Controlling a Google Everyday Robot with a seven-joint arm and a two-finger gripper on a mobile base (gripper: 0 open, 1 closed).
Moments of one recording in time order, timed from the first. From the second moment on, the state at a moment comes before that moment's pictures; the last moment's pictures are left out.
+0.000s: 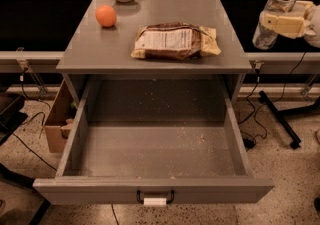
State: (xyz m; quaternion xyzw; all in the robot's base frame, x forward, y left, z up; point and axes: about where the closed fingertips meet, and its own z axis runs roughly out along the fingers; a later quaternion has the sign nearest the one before) arm 0.619 -0.274 1.004 -0.36 0.64 0.24 0.63
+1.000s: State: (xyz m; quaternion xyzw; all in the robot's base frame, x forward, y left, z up) arm 0.608 -0.231 0.965 -0.39 0.62 0.30 0.61
